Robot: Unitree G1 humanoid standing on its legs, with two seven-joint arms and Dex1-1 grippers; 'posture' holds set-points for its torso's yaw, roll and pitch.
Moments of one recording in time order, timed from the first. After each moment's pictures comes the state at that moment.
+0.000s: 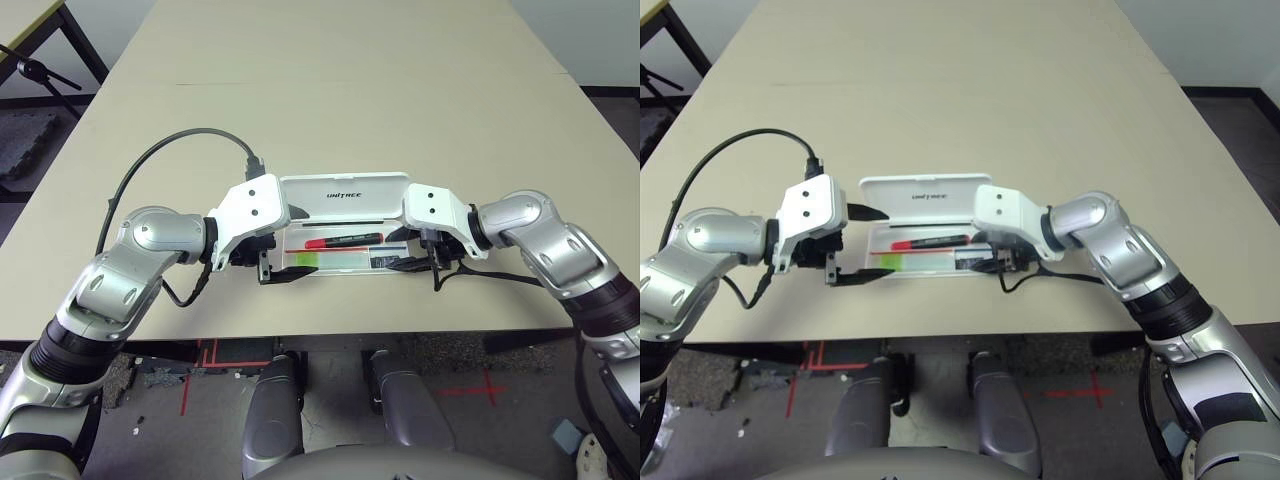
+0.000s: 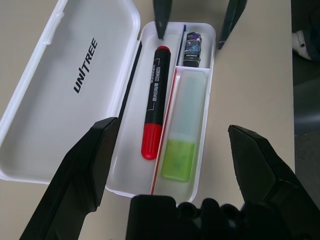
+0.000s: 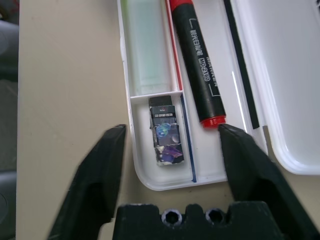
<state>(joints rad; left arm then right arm) -0.42 0.83 -0.19 -0.43 -0.27 0.55 -1.04 -0.62 -0.72 0.36 -0.09 0.15 0.54 1.21</state>
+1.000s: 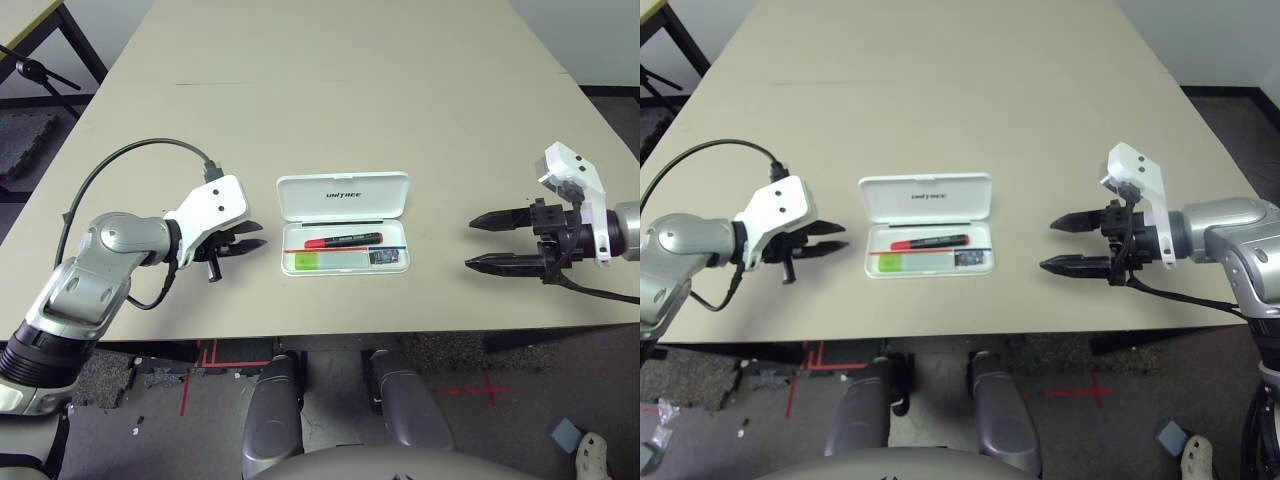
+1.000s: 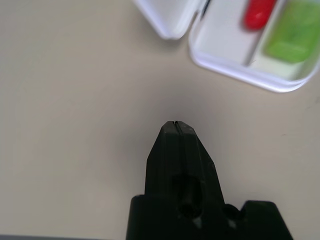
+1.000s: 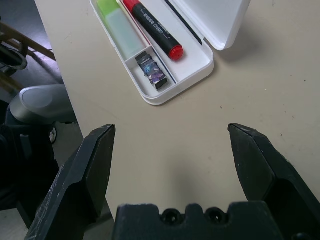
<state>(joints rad) -0.33 0.95 -0.13 -0.17 -0.10 0.42 -0.97 -0.37 -0.99 -0.05 -0.13 0.49 0.75 1.30</state>
